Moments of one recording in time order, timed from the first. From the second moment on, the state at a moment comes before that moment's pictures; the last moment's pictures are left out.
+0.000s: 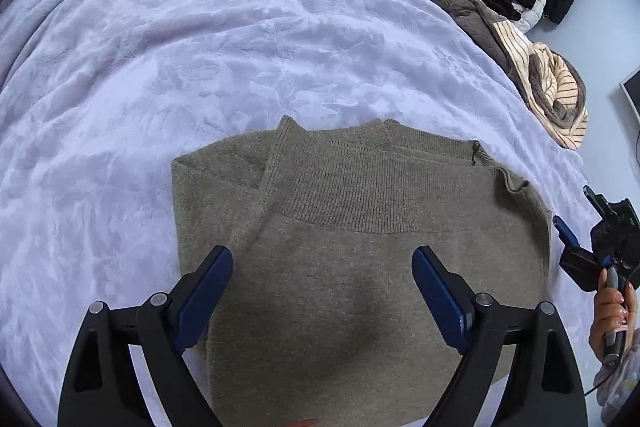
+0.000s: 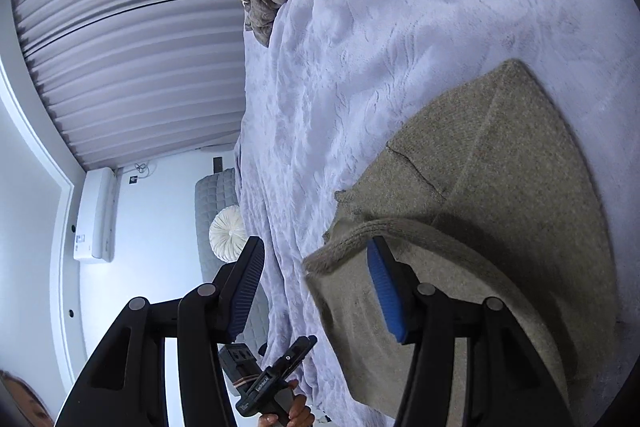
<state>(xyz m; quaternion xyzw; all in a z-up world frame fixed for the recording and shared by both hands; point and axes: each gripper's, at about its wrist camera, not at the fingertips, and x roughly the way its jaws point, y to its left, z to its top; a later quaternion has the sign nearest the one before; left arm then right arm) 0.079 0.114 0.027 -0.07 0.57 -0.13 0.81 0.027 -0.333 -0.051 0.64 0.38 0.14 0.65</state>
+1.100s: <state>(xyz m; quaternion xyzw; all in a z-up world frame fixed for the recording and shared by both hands) 0.039 0.127 -0.011 -0.02 0.60 -0.08 0.80 -0.016 -0.257 -0.024 0.32 0.54 0.08 0.77</state>
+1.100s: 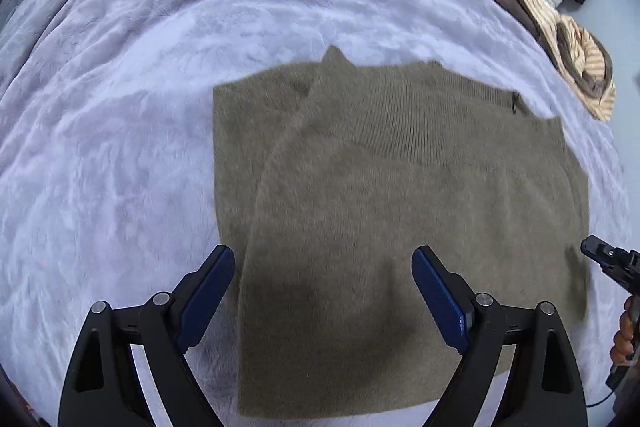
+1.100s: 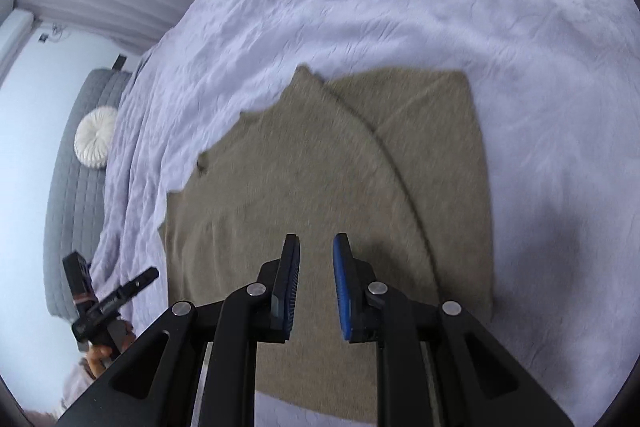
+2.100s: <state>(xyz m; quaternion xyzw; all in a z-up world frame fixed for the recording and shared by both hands) -0.022 0.185 -0.040 -0.16 0.64 -0.07 0.75 -0.113 -0.281 -0.060 0.50 0.50 -0.02 0.70</state>
